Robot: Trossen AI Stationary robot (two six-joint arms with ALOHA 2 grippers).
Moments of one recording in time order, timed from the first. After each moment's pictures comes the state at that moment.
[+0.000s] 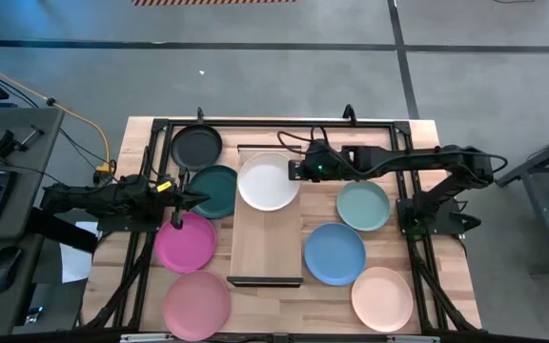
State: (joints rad) left arm -0.03 0.01 0.01 0.02 -0.06 -0.10; right arm -0.11 1.51 1.20 -0.50 0.25 1.20
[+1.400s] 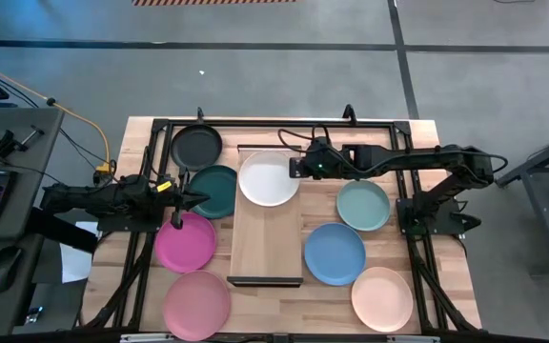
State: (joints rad) left arm -0.03 0.01 0.01 0.02 -0.06 -0.10; right arm -0.11 1.50 1.20 -0.51 0.29 1.16
